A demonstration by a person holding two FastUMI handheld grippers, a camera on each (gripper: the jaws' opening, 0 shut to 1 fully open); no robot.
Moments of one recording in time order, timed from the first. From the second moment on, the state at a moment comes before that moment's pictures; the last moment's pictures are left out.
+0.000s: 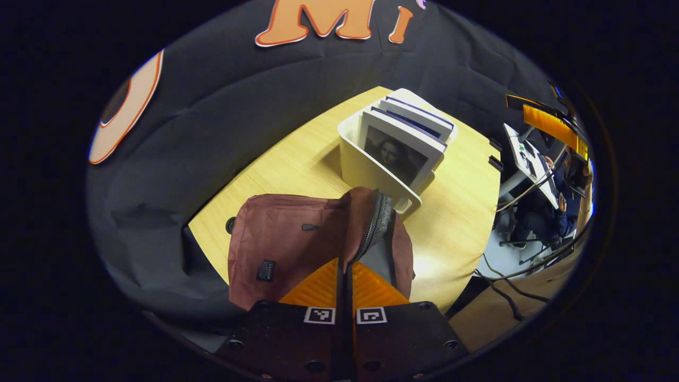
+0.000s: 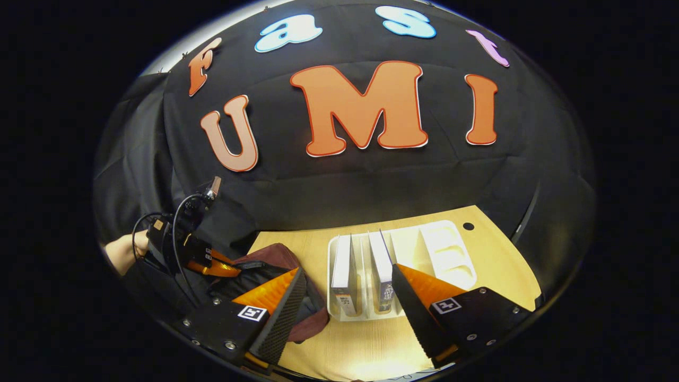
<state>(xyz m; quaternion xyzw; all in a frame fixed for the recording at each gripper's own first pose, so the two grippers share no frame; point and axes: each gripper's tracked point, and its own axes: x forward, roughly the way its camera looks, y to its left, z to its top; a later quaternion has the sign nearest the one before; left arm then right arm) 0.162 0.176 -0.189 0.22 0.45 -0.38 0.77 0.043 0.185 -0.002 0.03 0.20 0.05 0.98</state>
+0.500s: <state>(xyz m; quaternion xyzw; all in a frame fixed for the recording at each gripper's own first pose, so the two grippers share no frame) 0.174 0.195 -0.195 0.19 0.43 -0.39 0.79 0.135 0.230 -0.021 -0.09 0.41 0.08 0.90</state>
